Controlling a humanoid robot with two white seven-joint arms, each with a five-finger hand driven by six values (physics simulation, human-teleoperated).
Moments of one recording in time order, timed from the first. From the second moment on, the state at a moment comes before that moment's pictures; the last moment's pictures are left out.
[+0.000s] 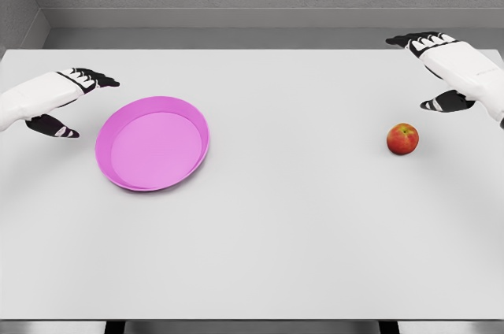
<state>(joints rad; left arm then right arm) -0.56 0.89 -0.58 -1.23 -0.36 -0.61 -0.25 -0.51 -1.06 0.66 -1.75 0.22 0.00 0.06</state>
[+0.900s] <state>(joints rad) -0.57 0.89 -0.58 -1.23 -0.38 -0.61 -0.26 -0.53 -1.07 0.68 -1.65 0.21 -0.09 0.51</state>
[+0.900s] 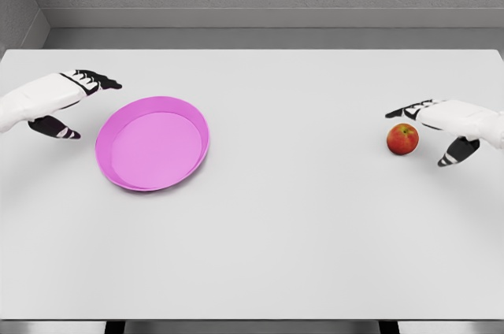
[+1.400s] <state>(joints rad) -0.58 0.85 -0.56 -1.21 -0.39 -0.61 -0.29 -0.69 -0.96 0.82 -1.48 0.21 -0.10 0.61</state>
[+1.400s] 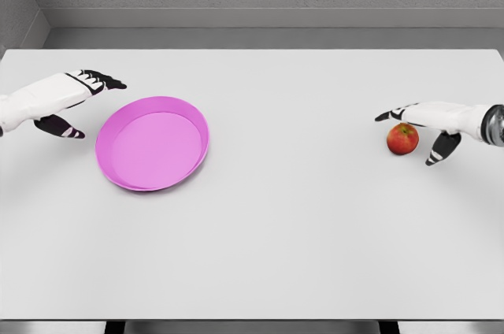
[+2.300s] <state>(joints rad) -0.58 0.84 -0.57 -1.21 -0.41 -0.61 -0.29 -0.72 -0.93 0.87 -1.45 0.22 -0.10 0.61</state>
